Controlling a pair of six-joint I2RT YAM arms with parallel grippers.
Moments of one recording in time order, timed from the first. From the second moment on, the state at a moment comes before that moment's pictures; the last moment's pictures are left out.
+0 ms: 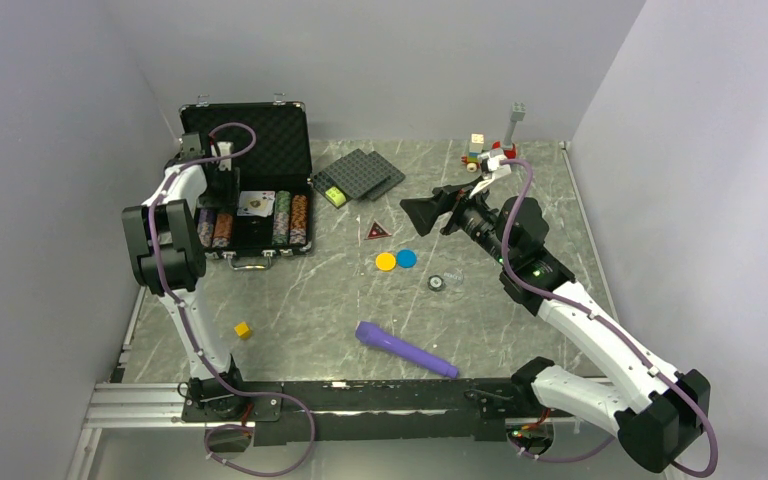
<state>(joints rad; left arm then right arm) 0.19 2.08 1.62 -0.57 0.04 0.16 0.56 0.99 0.86 0.17 -0.14 0.41</state>
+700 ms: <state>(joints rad) 0.19 2.08 1.69 -0.48 0.03 0.13 0.56 1.05 0.86 0.17 -0.14 0.41</state>
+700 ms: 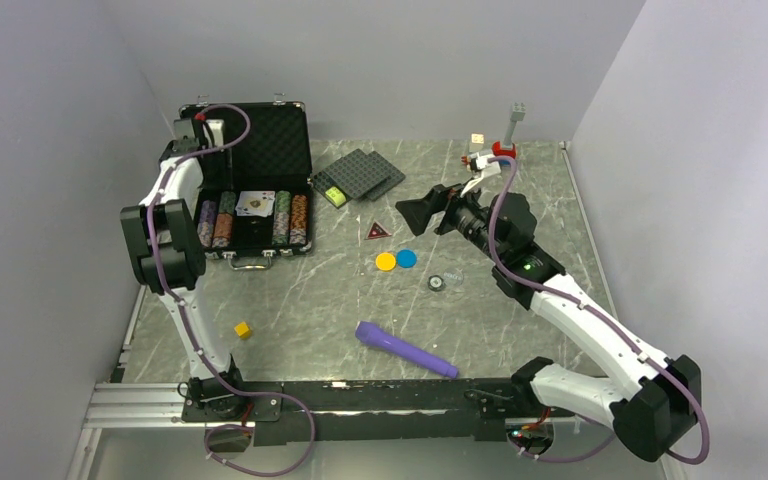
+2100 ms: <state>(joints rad) 0.16 2.18 1.74 -0.45 -0.02 0.15 0.56 1.01 0.86 0.17 -0.14 0.41</state>
